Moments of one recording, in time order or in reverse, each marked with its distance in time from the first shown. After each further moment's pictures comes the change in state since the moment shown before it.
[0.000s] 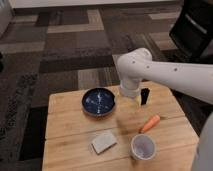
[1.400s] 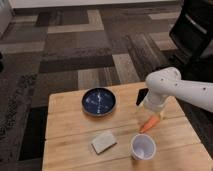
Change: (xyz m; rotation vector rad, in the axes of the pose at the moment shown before) arm -0.031 -0.100 0.073 -0.045 0.000 0.062
